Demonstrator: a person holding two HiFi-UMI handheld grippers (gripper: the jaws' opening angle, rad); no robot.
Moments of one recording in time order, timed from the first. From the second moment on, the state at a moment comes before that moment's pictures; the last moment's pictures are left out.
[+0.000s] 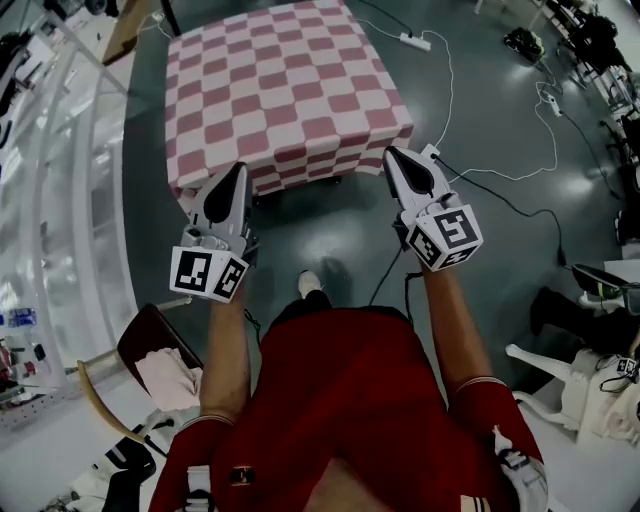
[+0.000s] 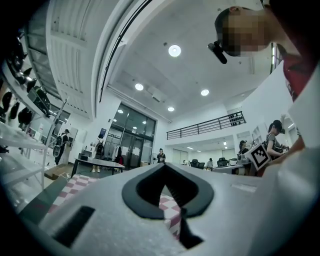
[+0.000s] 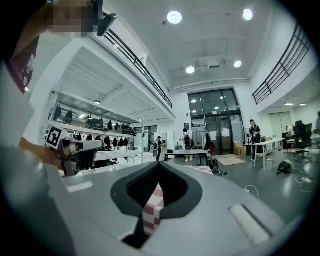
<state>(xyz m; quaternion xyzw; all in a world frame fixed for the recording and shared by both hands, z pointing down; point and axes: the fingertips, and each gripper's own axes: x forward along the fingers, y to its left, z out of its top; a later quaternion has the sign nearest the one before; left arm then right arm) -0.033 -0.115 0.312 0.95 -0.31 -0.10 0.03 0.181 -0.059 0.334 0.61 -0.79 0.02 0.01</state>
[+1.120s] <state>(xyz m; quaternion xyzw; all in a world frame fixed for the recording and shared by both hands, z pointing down) 0.063 -0.284 0.332 0.95 -0.30 -0.07 0.04 0.331 -0.230 0.413 0.65 -0.75 0.09 0.07</state>
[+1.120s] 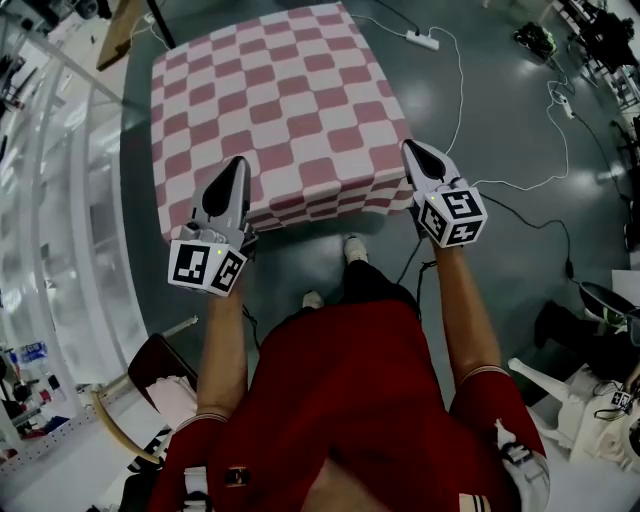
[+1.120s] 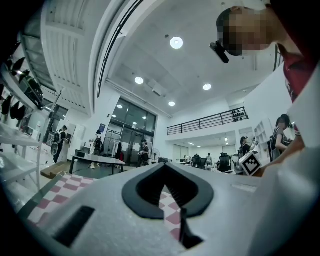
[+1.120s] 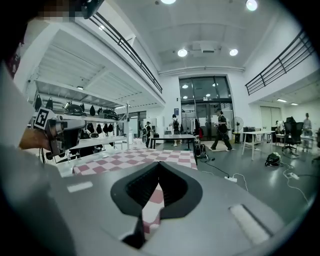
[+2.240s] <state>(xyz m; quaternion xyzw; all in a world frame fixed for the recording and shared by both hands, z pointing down) 0.177 -0.375 0.385 0.91 -0.40 0.02 0.05 0.469 -0.382 0.575 0.54 -0.79 0.26 0.13</state>
